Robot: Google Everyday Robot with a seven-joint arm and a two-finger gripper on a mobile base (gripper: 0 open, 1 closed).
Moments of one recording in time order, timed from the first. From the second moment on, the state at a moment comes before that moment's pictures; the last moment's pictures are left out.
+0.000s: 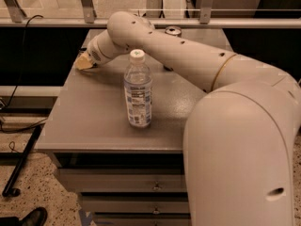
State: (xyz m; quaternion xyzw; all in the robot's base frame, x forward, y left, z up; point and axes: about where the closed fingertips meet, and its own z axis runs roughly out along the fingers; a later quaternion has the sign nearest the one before) arm 0.747 0.222 0.833 -0.49 0.74 0.21 0.41
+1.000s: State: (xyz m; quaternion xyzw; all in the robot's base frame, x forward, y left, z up) arm 0.747 0.222 0.834 -0.49 0.74 0.21 0.41
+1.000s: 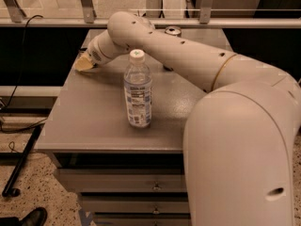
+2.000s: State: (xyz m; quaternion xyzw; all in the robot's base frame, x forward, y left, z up) arm 0.748 0.194 0.884 -0.48 0.72 0.21 0.45
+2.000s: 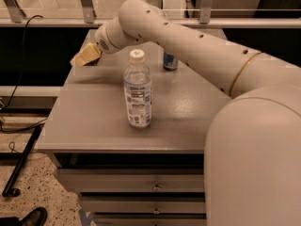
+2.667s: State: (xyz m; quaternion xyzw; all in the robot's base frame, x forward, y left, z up) arm 0.761 0.191 0.866 -0.46 0.73 0.21 0.46
